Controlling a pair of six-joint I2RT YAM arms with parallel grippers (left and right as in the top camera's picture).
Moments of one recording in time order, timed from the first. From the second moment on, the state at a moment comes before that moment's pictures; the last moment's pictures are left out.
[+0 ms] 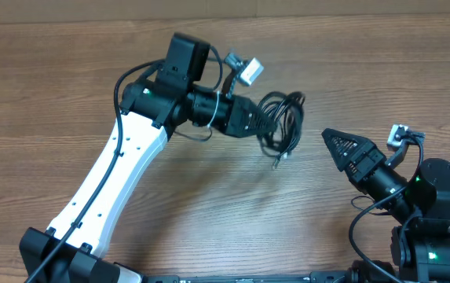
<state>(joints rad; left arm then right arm) -0.43 1.62 1.56 -0.91 1.07 -0.19 -0.06 0.63 0.69 -0.43 -0.63 0.92</state>
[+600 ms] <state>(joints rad) -0.67 1.62 1.56 -0.98 0.47 -0.02 -0.06 0.63 0.69 -0.43 -0.65 0.93</state>
